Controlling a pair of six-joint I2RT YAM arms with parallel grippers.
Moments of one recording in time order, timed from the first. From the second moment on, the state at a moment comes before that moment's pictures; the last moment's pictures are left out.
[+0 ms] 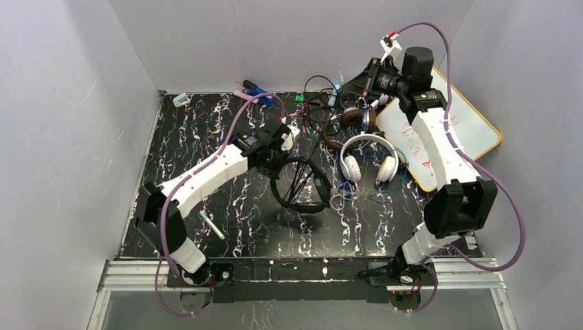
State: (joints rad) left arm -0.74 1.55 1.39 -0.92 -0.08 -0.12; right arm 0.15 1.64 1.66 -0.34 -0.71 0.46
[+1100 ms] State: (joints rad) left arm -0.81 1.75 1.42 -0.85 0.04 -0.33; right arm 0.26 1.66 1.57 -0.15 -0.76 0.61
